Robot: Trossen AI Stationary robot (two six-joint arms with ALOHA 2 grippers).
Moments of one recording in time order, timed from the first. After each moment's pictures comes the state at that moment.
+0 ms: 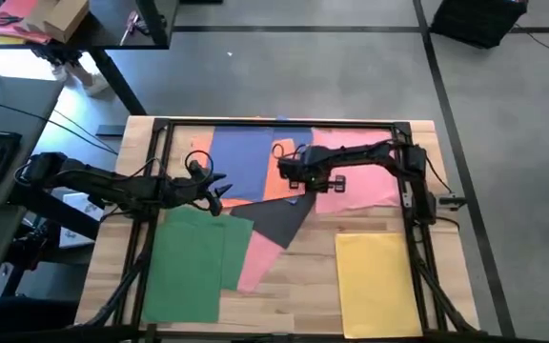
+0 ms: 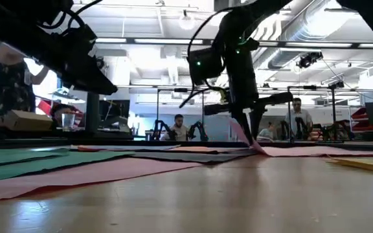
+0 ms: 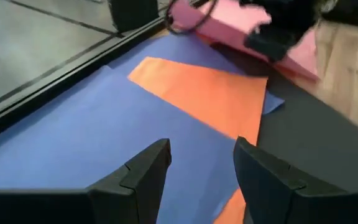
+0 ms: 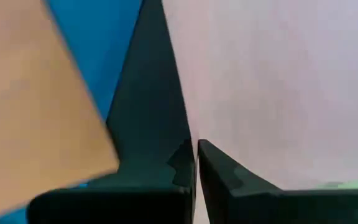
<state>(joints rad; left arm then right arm) -0.07 0.91 0.32 0.05 -0.58 -0.28 -0.24 2.06 1.47 -1.15 0.11 1.48</state>
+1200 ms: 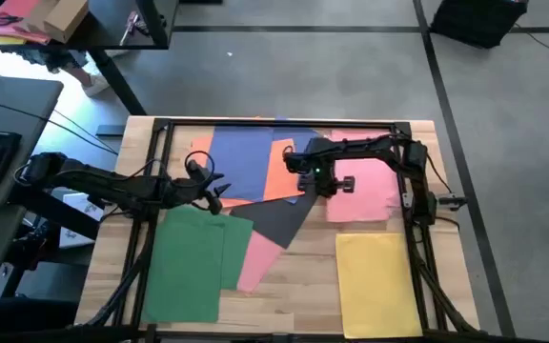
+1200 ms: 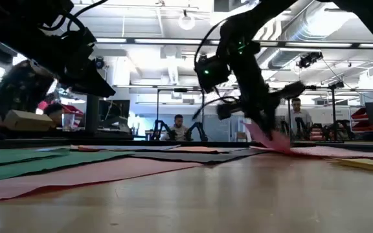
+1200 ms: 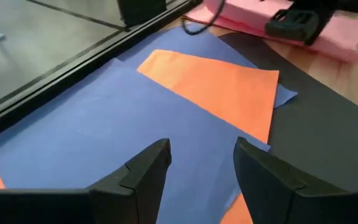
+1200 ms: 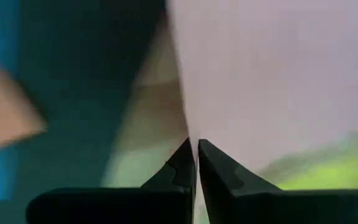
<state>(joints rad) -0.07 0.91 0.32 0.03 -0.61 -0.31 -0.29 2.06 1.47 -1.22 -0.12 1.44</state>
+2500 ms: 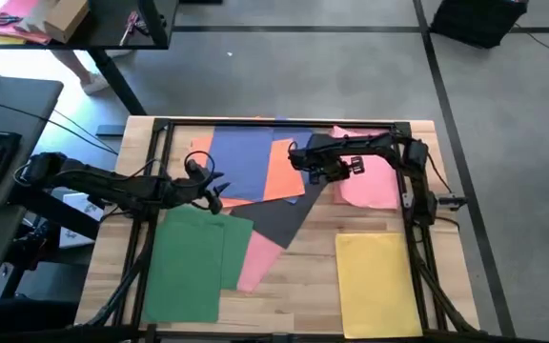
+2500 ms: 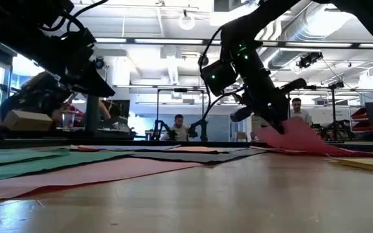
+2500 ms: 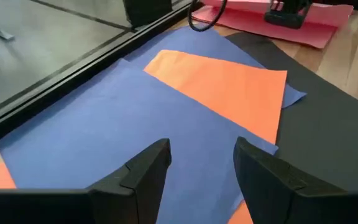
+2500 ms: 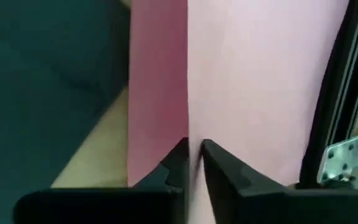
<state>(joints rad) -0.07 0.91 0.32 0.02 -0.63 -0.31 -0.31 2.06 1.47 -1.43 0.25 1.20</state>
